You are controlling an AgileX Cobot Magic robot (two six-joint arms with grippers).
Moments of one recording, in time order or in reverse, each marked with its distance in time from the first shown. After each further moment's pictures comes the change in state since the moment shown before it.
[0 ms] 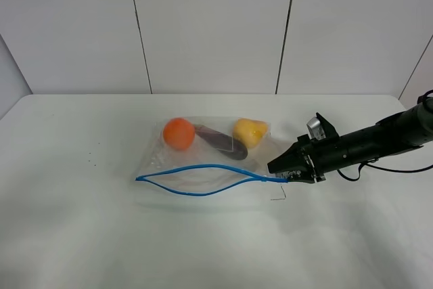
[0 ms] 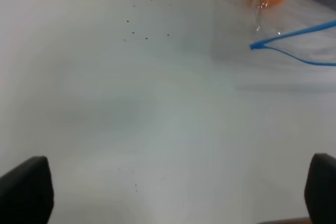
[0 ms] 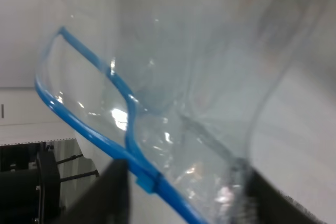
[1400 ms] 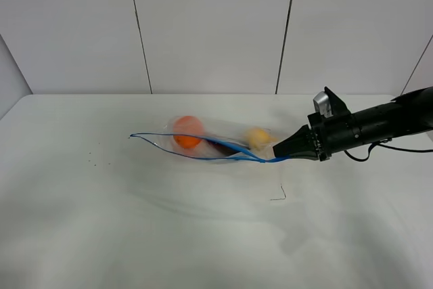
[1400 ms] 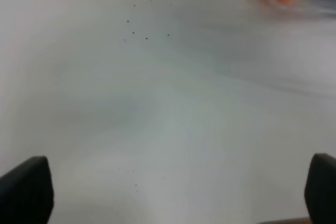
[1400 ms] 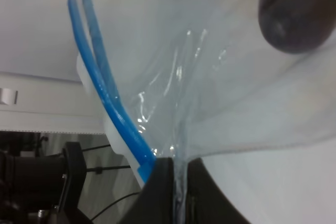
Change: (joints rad) left arm 0.000 0.000 0.000 0.000 0.000 0.000; right arm 0.000 -0.163 0.000 -0.018 0.080 0.019
